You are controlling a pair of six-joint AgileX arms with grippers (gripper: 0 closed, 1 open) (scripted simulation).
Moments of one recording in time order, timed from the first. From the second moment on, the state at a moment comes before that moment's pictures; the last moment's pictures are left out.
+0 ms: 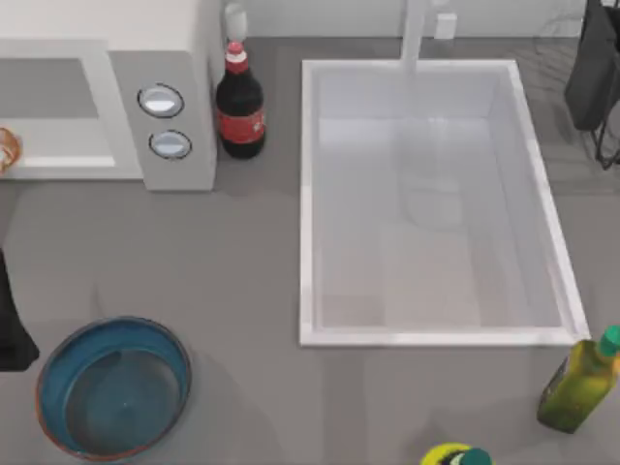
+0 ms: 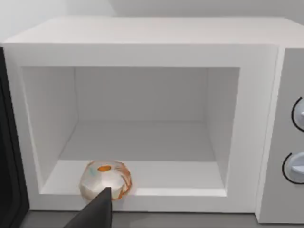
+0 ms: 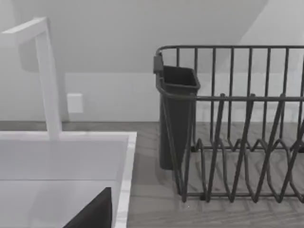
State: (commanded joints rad) left arm 0.00 0.00 0.00 0.00 0.00 0.00; right arm 0.00 0.00 0.00 0.00 0.00 0.00
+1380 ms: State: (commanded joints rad) left arm 0.00 0.00 0.00 0.00 0.00 0.00; right arm 0.00 0.00 0.00 0.00 0.00 0.00
